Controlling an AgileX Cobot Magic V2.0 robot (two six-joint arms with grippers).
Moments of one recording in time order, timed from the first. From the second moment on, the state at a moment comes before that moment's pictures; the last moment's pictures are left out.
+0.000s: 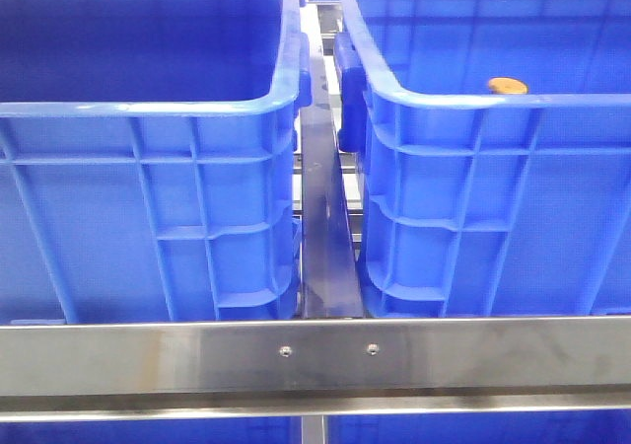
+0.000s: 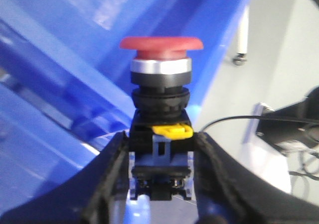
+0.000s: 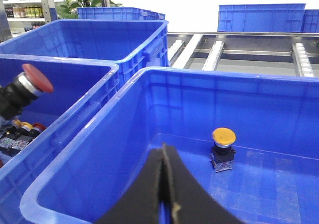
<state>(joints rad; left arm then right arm) -0.43 1.59 -1.52 -0.78 1.20 0.62 0.01 0.46 -0.34 1.66 0.30 -1.61</state>
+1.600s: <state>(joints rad) -0.43 1.59 -1.52 -0.91 1.23 0.64 0.01 1.16 -0.68 1.78 1.04 -1.04</state>
